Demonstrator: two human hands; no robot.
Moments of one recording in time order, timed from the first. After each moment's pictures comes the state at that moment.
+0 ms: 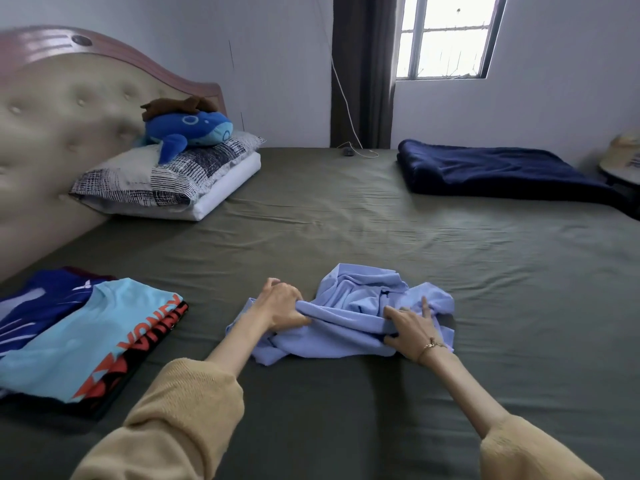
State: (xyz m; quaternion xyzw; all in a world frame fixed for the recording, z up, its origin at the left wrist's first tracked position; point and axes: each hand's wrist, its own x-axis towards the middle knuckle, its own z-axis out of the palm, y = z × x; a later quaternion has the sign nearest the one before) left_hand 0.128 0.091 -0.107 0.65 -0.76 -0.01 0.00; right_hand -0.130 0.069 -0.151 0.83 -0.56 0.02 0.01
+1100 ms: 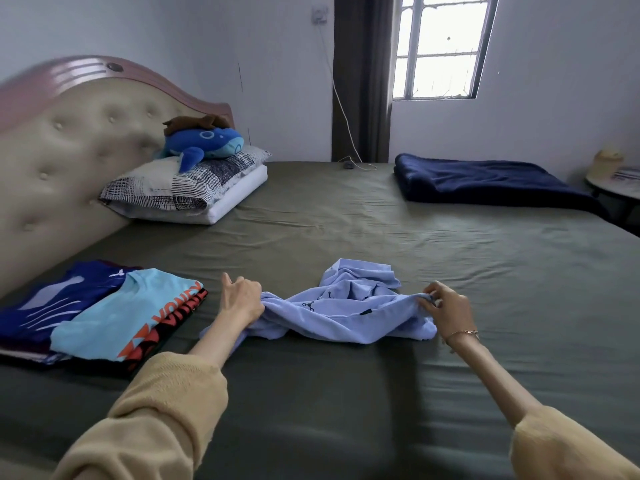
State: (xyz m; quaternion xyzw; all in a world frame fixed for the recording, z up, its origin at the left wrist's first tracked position) left_hand 0.158 0.171 -0.087 0.77 -0.61 0.14 -0.12; right_hand -0.185 0.126 -0.123 0.67 -0.62 0.39 -0.15
